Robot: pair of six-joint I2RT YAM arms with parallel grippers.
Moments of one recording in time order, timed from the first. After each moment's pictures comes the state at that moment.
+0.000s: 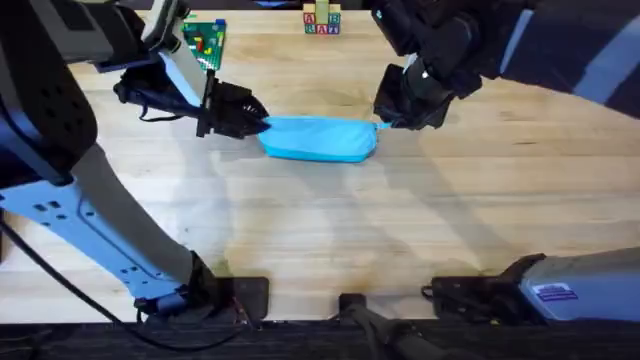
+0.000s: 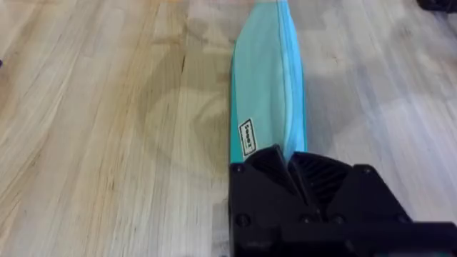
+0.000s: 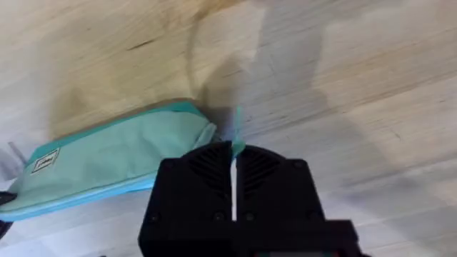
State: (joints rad) left arm 0.27 2.01 1.31 -1.34 1.06 2.06; right arm 0.56 1.60 1.27 -0.97 0.21 0.93
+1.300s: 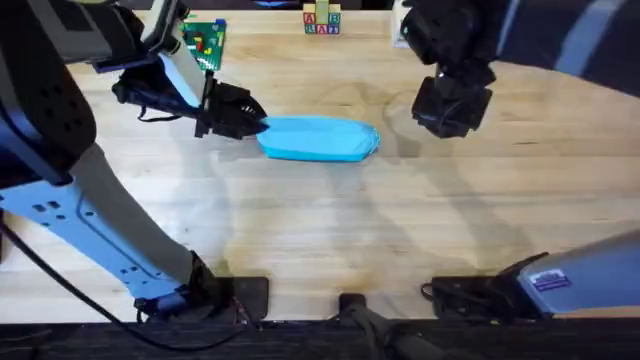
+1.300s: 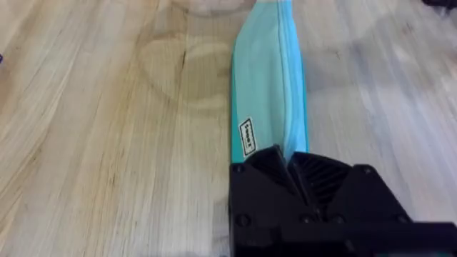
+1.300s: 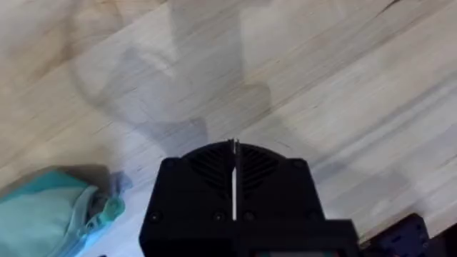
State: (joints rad) left arm 0.27 2.01 1.31 -1.33 1.05 2.06; right arm 0.40 1.70 1.27 -1.13 0.37 0.91
